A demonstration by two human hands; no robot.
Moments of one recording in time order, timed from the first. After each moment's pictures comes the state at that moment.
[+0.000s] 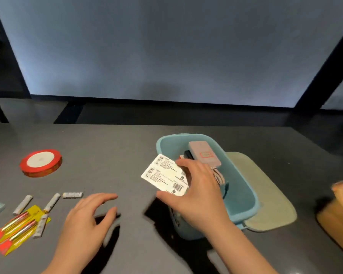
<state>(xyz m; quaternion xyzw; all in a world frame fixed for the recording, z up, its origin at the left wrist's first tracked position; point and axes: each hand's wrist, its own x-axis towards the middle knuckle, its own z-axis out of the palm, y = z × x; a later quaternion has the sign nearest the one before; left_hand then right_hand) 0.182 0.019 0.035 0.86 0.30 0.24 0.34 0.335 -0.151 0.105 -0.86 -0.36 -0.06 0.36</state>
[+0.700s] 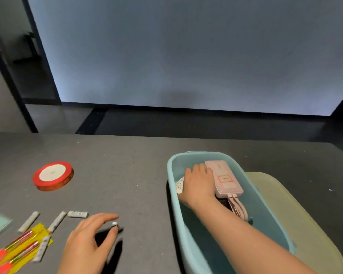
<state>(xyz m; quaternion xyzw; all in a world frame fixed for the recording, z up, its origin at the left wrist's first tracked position) 0.212 0.032 0.021 0.82 0.37 0.25 0.34 0.462 -0.060 0.048 -0.92 -0.36 -0.07 -0.11</state>
